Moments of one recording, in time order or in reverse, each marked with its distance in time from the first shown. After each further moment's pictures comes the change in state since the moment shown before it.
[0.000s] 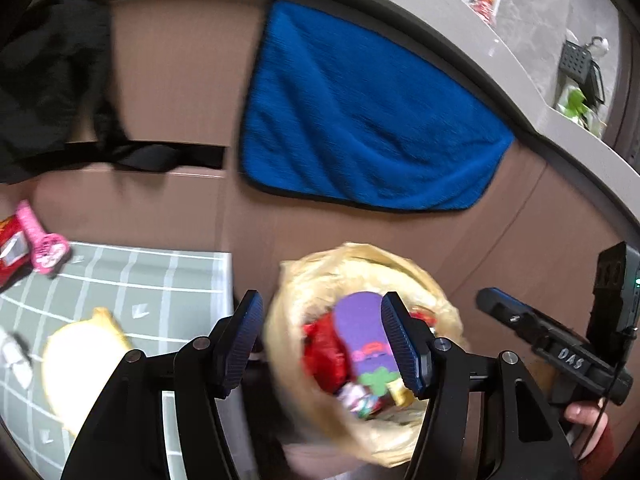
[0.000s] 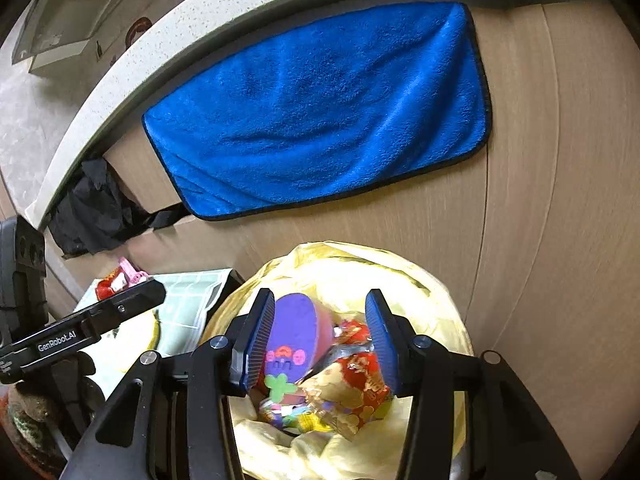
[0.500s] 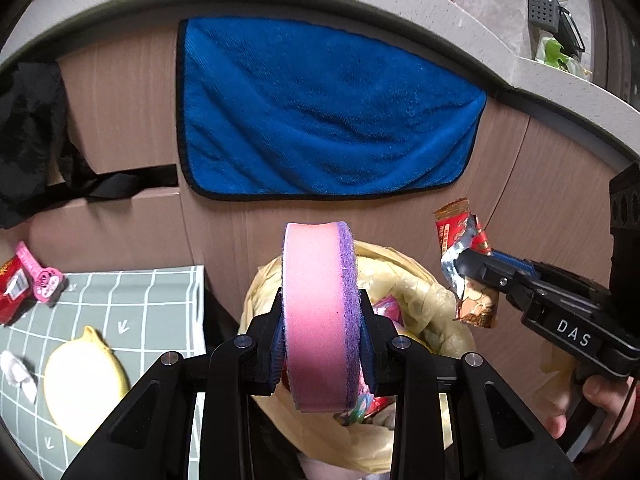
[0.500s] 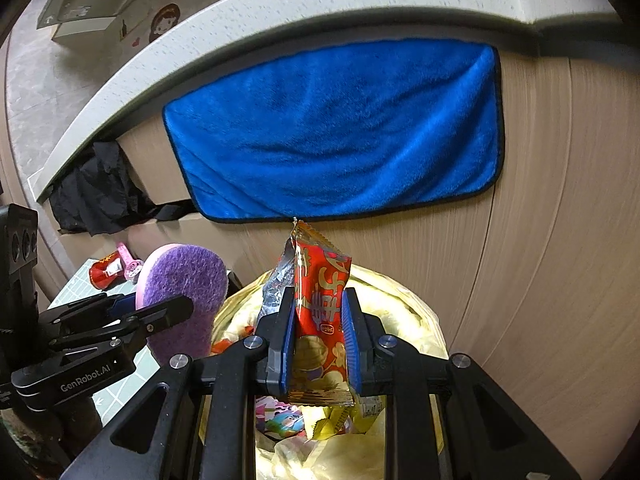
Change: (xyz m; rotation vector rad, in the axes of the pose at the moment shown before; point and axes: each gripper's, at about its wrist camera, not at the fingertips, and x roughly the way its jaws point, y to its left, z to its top) left arm 0.022 -0.061 -0.016 0.158 -0.011 0.033; right arm -0.003 0.013 0.007 -0.131 -0.032 -0.030
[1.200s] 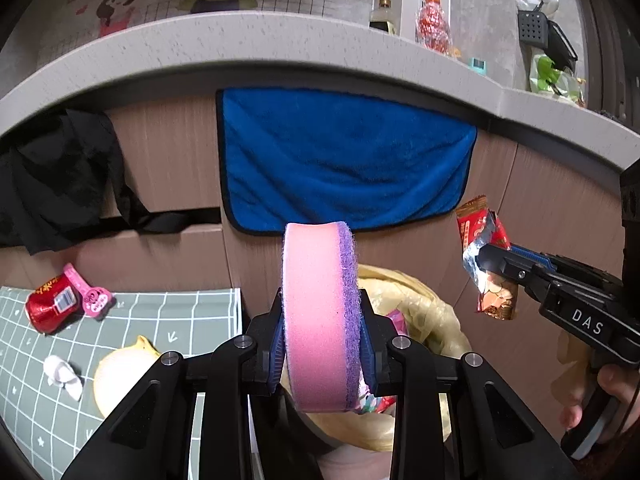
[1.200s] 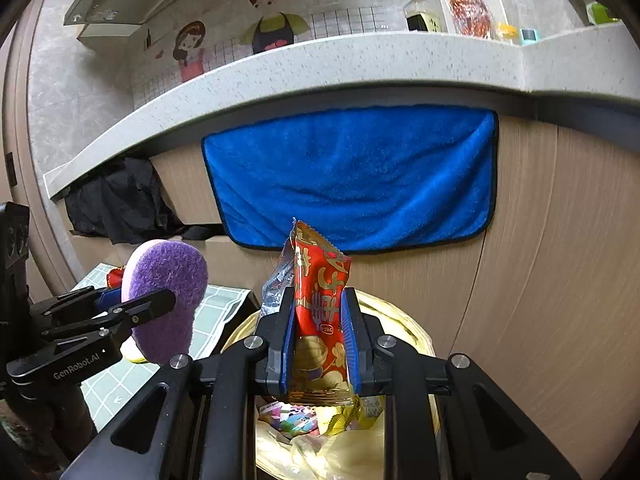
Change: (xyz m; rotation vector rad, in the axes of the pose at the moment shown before) left arm -0.062 -0.006 -0.002 0.031 -0.106 0.089; right arm -0.052 0.021 0.009 -0.065 -0.090 0.006
